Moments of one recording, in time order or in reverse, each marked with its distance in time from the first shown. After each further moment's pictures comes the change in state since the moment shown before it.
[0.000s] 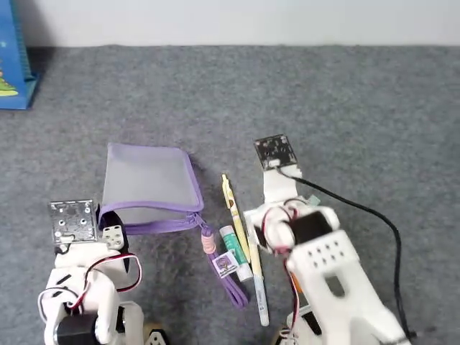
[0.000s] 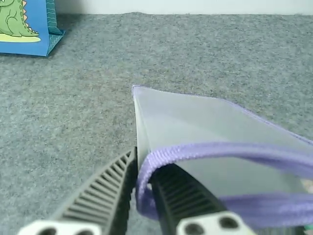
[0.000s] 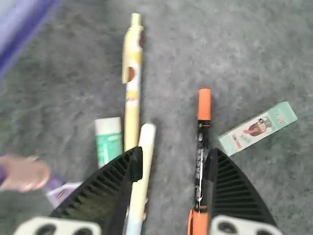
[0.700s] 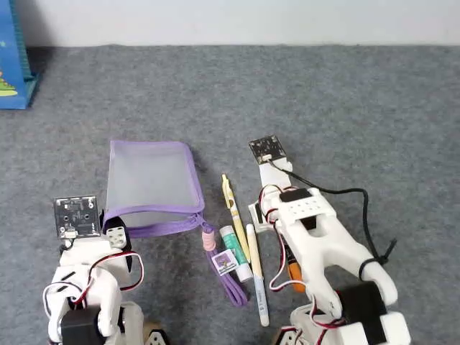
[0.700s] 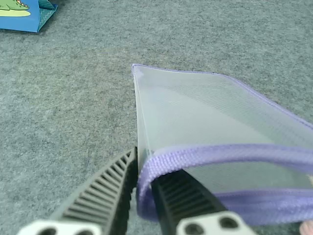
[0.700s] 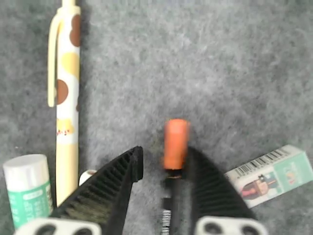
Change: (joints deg) left arm 0.0 -0.2 4.3 0.1 1.0; right arm 6.5 30.7 -1.5 -22.1 10.9
